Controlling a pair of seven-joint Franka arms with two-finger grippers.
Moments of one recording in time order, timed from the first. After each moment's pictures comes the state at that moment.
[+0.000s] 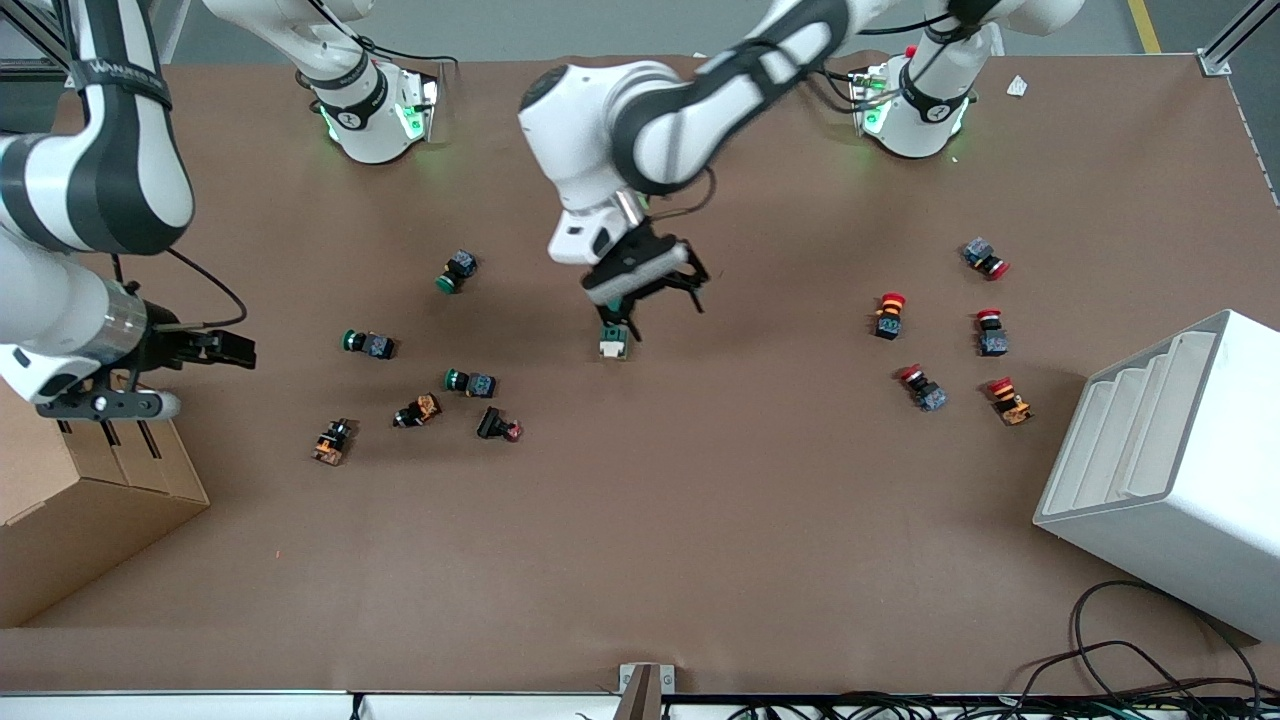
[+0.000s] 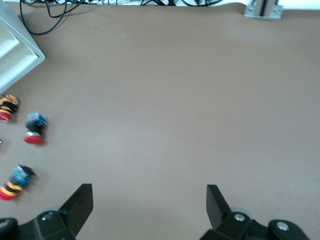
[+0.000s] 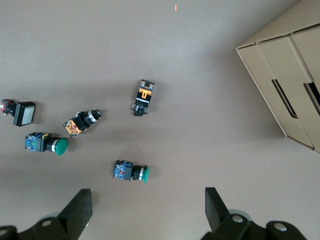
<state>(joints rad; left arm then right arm) -0.55 0.59 -0.50 -1.39 0.83 1.73 -1.50 0.01 0.18 -0.03 -1.71 -0.02 1.77 0.00</state>
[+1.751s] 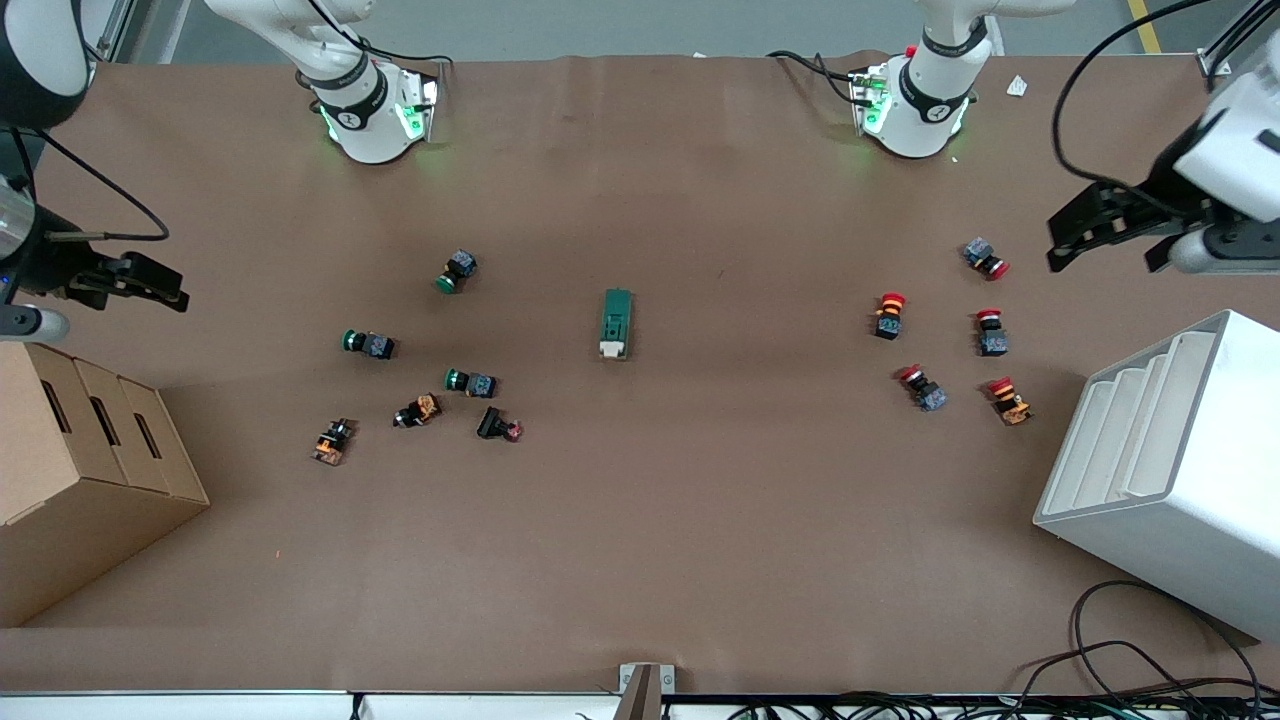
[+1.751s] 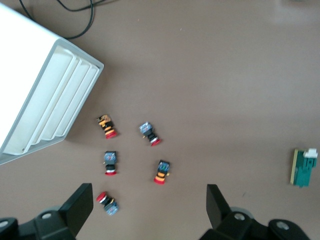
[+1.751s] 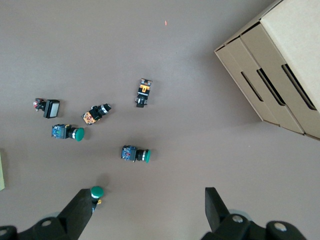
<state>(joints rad) -0.09 0.06 -0.05 -1.38 -0.02 1.48 -0.12 -0.03 0.03 -0.01 -1.64 0.00 1.62 0.00</state>
